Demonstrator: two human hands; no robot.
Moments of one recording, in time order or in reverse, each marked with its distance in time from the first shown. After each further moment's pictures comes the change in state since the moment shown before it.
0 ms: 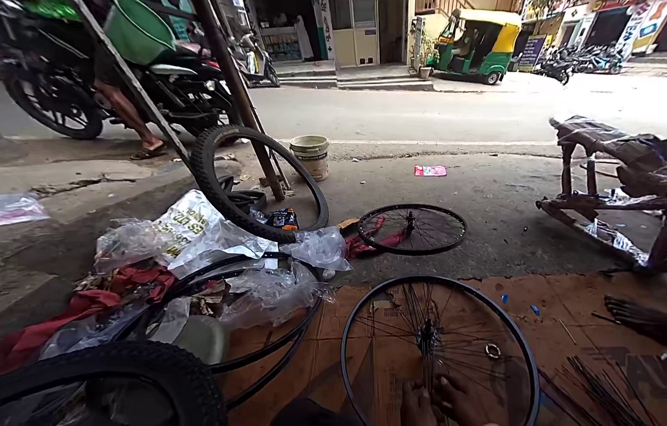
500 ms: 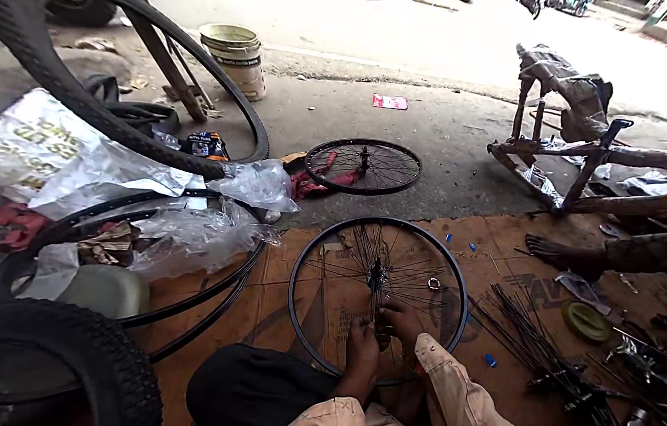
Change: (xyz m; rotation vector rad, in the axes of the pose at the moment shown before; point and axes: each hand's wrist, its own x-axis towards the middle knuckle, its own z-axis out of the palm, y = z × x) left_hand -0.003 0.004 -0.002 -0.062 -0.014 -0.130; right_hand 0.002 -0.023 0.004 0.032 -0.043 0.108
